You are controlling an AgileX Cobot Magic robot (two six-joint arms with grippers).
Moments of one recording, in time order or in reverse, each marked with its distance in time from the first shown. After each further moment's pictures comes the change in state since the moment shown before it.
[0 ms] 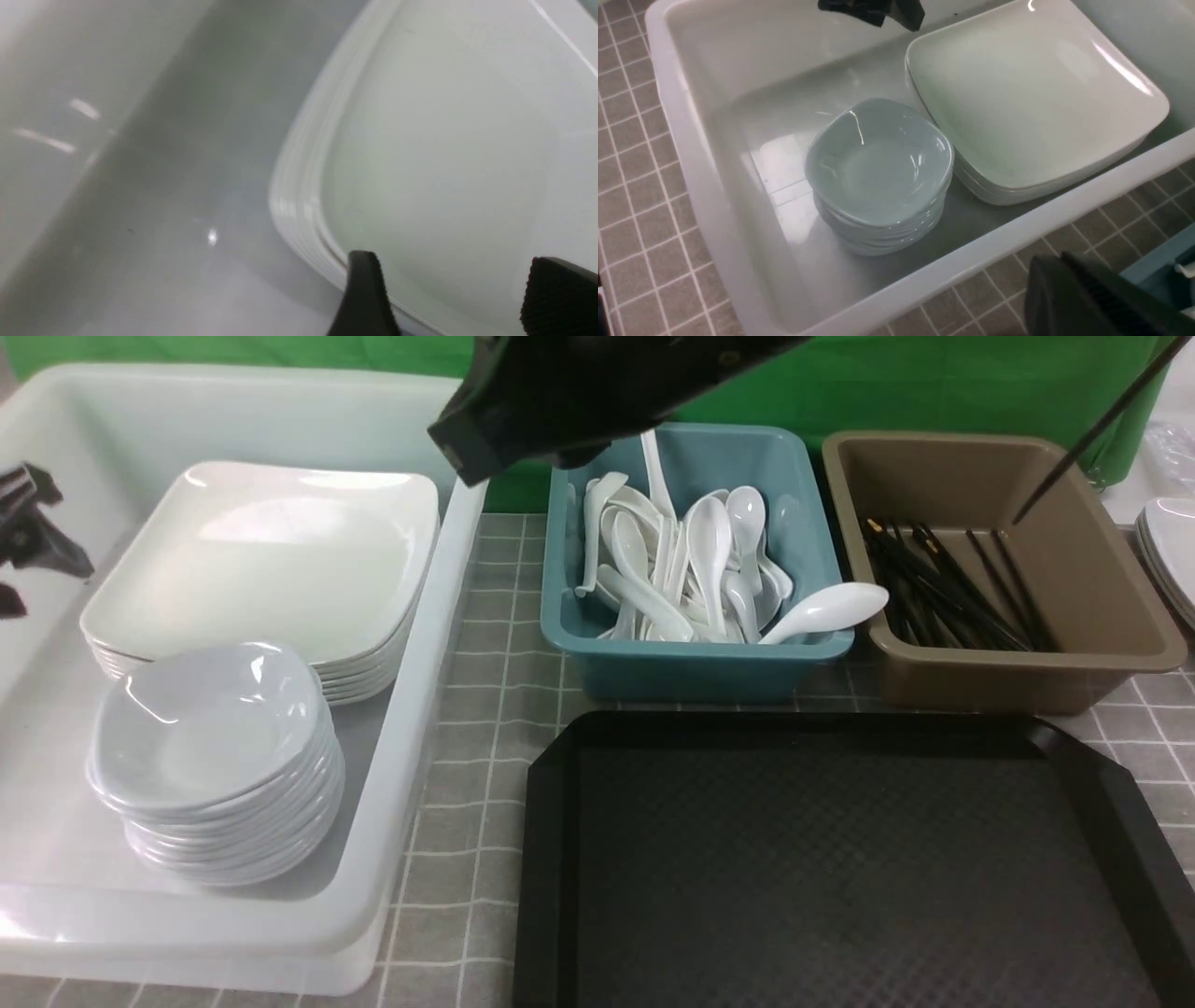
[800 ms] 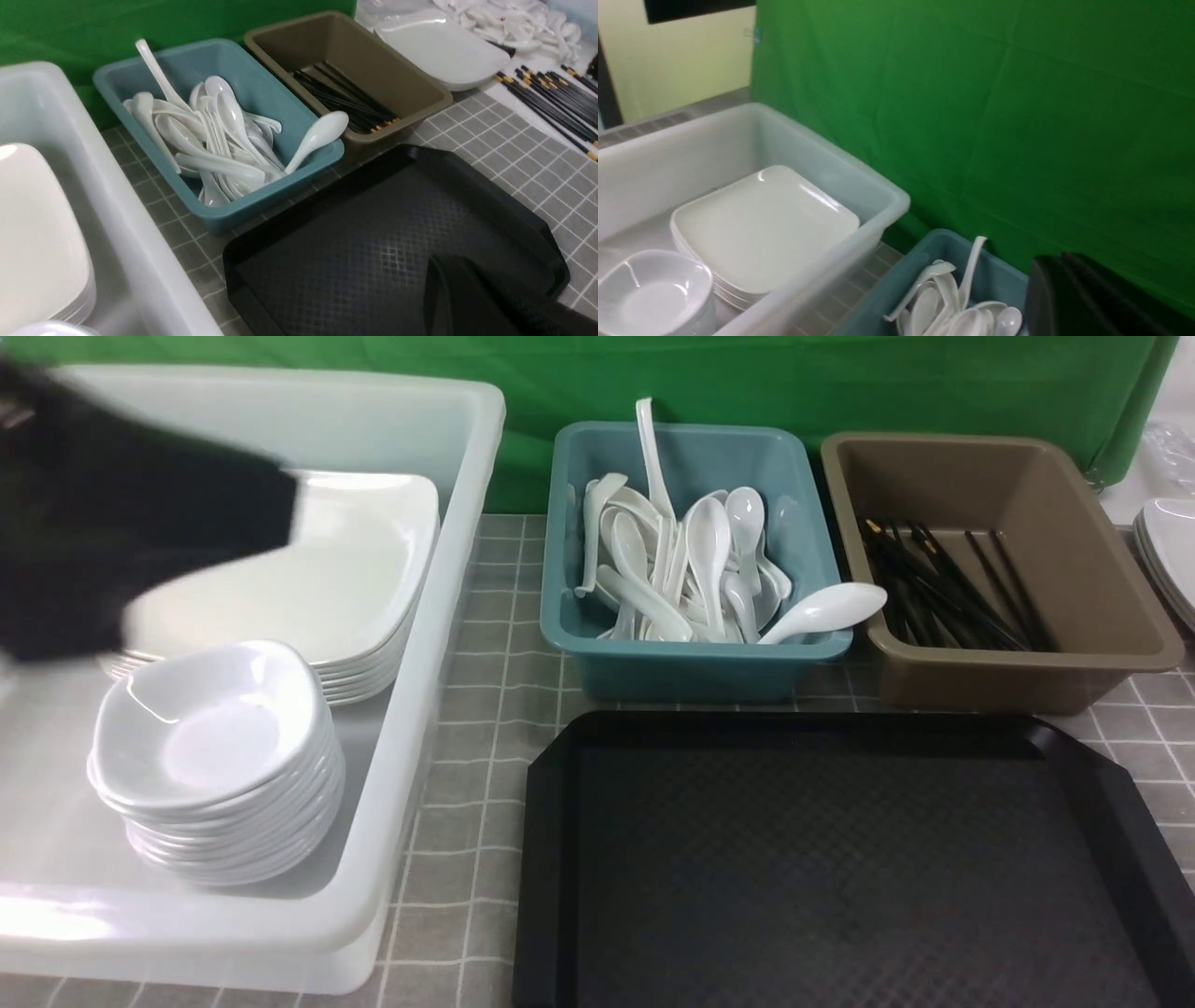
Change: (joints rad) right arm -0.001 -0.634 0.377 -0.625 -0.196 0.417; left arm -0.822 -0.871 0.159 0.260 0.111 -0.032
